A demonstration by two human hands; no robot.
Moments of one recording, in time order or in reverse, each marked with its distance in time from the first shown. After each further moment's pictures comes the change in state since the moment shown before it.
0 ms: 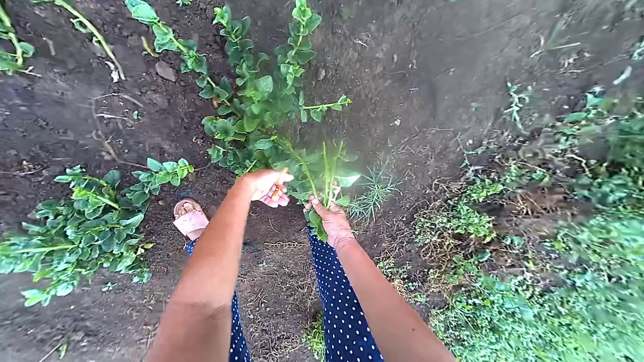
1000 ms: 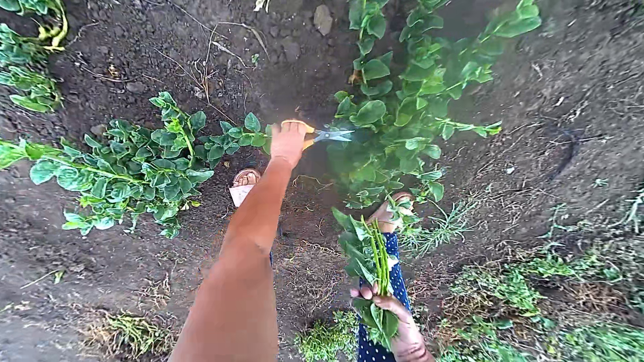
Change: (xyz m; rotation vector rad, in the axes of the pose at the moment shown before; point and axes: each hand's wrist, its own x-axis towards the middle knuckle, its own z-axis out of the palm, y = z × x) left_hand 0.046 -0.133 -0.210 0.860 0.976 0.371; right_hand -0.091 0.148 0.026 0.271 -0.437 0.286
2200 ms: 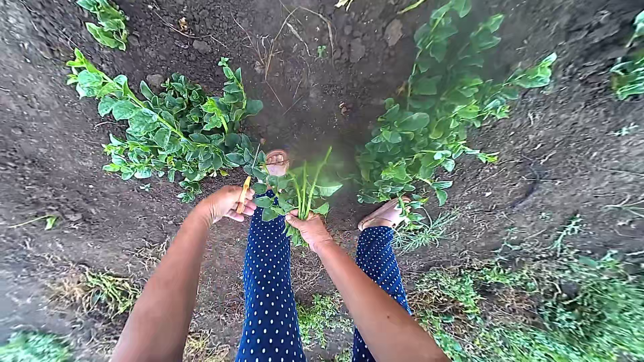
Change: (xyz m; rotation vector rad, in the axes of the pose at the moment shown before) left_hand -0.273 -0.202 -0.035 -1.317 -0.595 -0.643; right_hand 0.111 0.110 0.220 -1.106 0.170 0.127
